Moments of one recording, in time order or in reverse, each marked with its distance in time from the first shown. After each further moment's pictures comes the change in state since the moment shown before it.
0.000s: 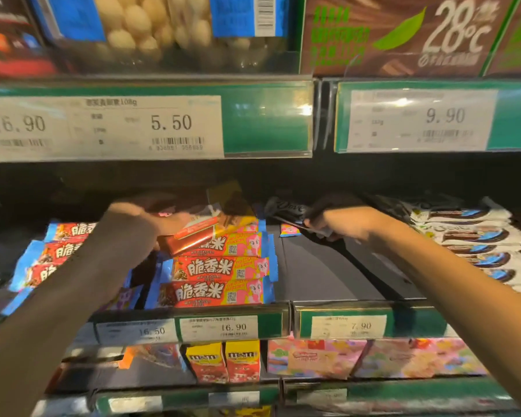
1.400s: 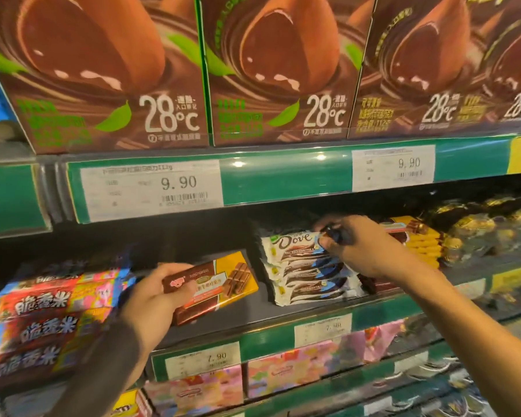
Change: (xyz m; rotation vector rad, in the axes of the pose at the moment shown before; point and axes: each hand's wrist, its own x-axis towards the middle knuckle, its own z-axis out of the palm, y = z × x) left_hand -0.069 0.108 0.210 -0.448 -0.118 -0.042; right_hand -0.117 0.115 -0.165 -0.317 0.281 -0.039
